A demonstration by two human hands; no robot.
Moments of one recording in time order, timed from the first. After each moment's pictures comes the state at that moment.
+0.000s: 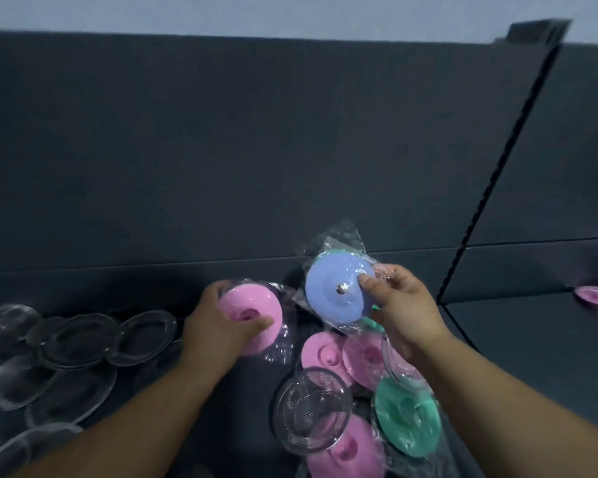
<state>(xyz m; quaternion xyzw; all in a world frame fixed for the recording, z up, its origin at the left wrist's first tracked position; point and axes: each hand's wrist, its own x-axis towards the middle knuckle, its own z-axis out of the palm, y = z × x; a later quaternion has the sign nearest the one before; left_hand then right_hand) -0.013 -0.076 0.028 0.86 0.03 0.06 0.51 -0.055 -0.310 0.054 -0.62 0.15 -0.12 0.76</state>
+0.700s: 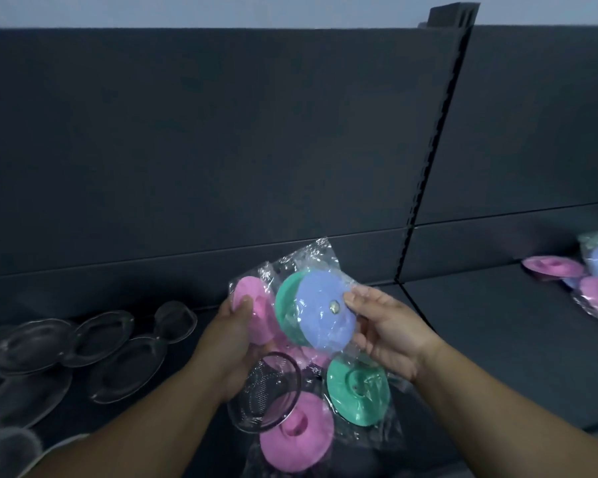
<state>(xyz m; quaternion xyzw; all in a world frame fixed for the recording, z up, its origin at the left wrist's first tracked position) -0.061 -0.155 0.035 0.58 0.13 -0.18 0.79 -0.110 -0.353 0.039 -0.48 0.16 0.05 0.86</state>
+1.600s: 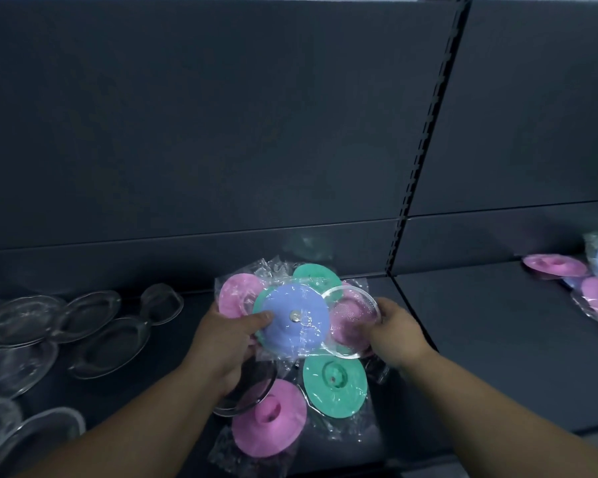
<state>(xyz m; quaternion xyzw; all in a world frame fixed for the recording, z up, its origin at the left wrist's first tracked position) -0.075 -0.182 0.015 0.60 0.10 -0.14 0.78 -0.115 -0.406 -0.016 -0.82 0.25 -0.01 0.51</state>
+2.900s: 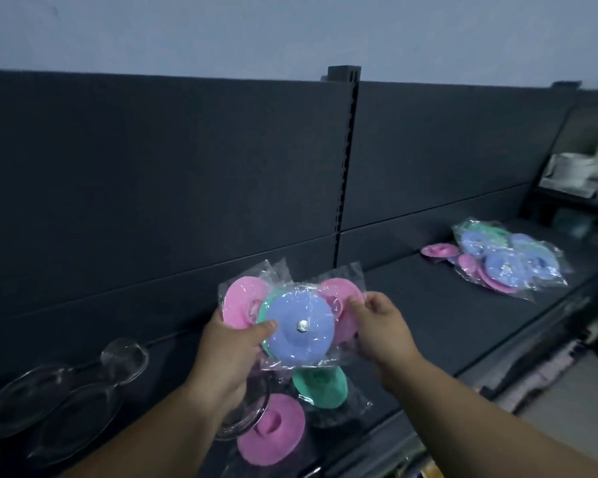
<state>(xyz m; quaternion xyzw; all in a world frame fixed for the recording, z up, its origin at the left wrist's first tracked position) -0.083 -0.169 0.039 0.63 -0.07 -0.19 0.75 -0.182 -0.331 0.059 -0.65 0.35 -0.24 0.63</state>
